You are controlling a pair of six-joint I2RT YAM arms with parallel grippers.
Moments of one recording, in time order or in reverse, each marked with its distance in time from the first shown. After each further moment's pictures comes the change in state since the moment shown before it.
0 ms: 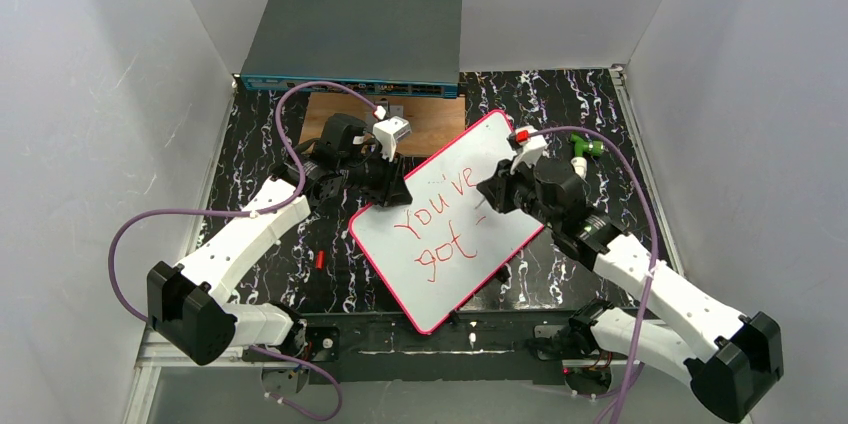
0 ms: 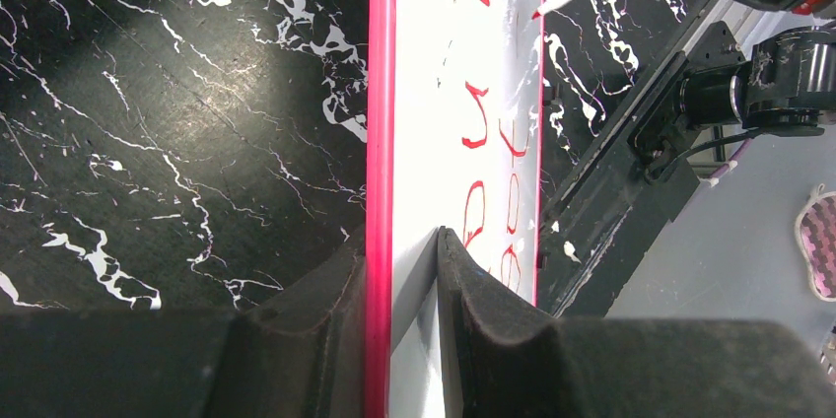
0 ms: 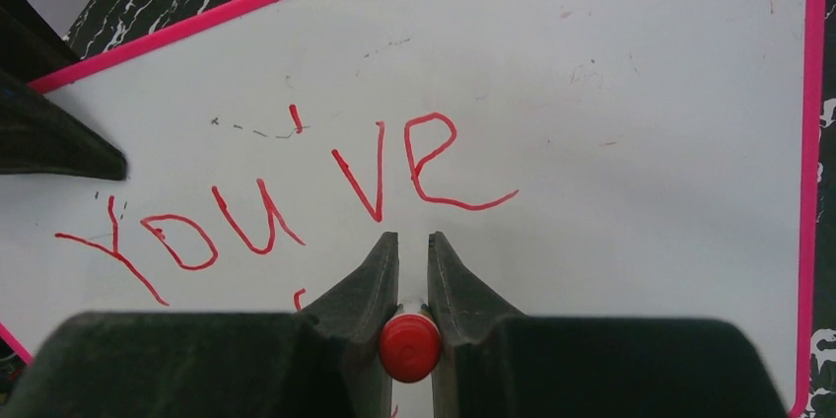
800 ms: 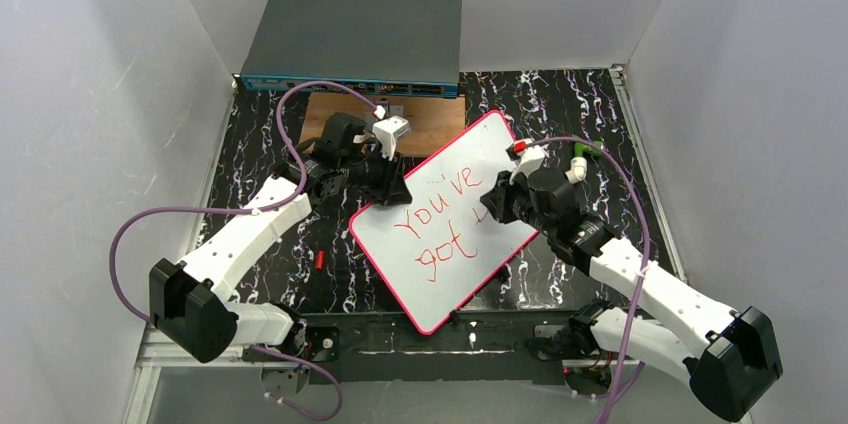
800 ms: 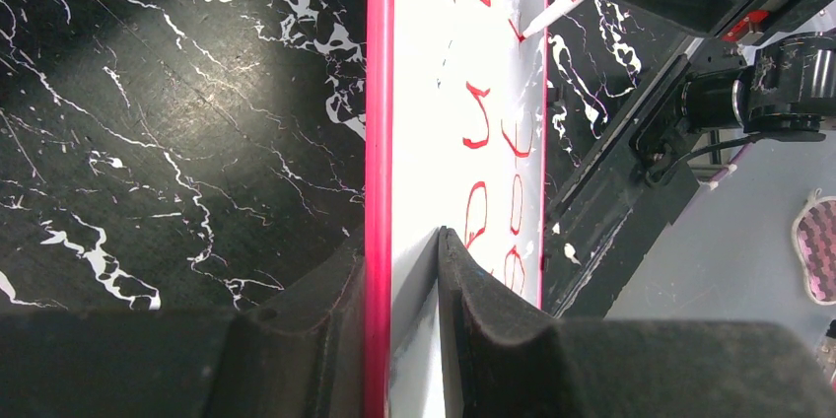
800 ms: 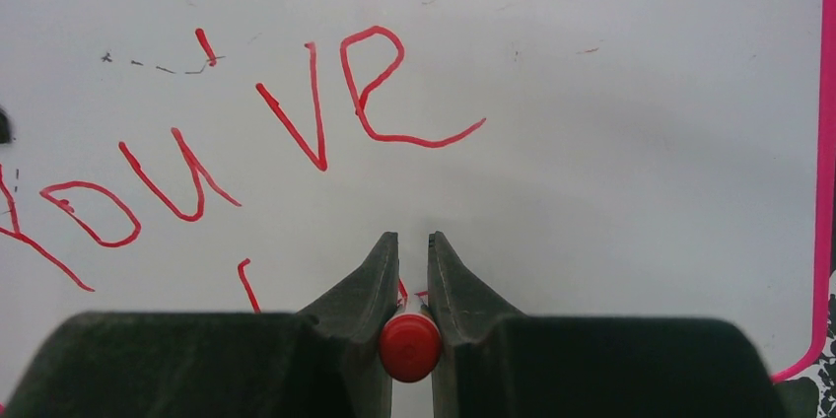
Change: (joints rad) left arm 0.002 0.014 0.000 0.003 0.004 -0.005; right arm 0.000 0.043 -0.061 0.014 0.034 0.032
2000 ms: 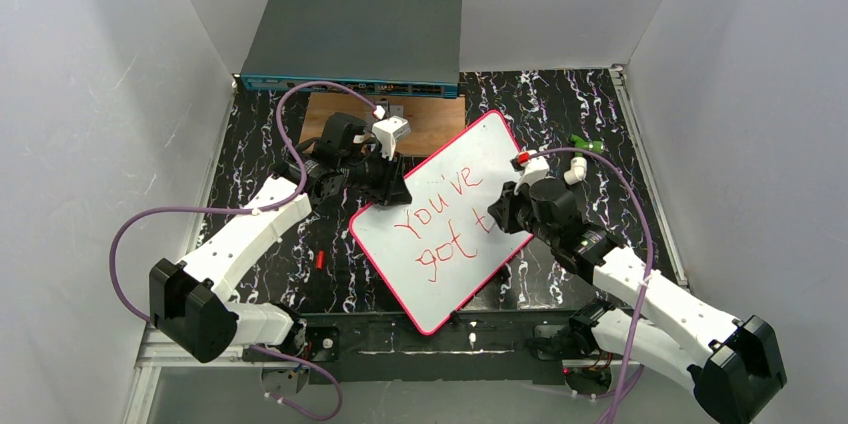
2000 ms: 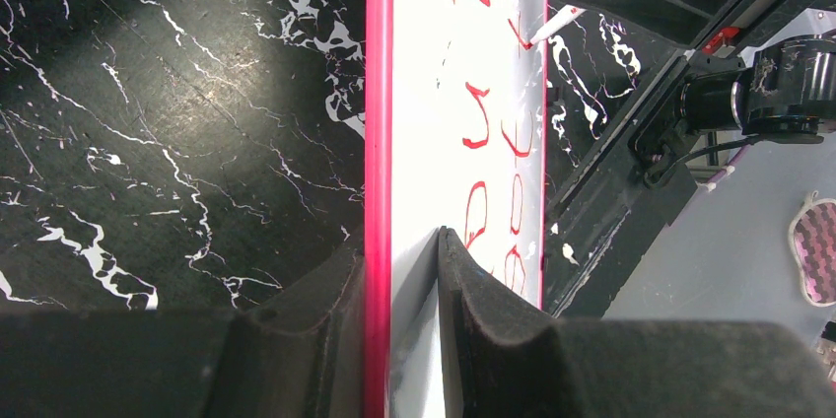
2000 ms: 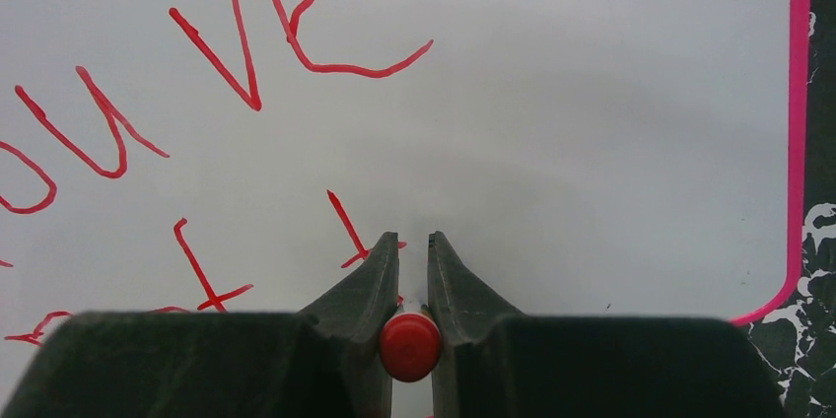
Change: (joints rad) left arm 0.000 0.000 0.000 -0.003 -0.002 -0.008; right arm -0.001 -0.064 -0.086 -0.034 0.046 0.011
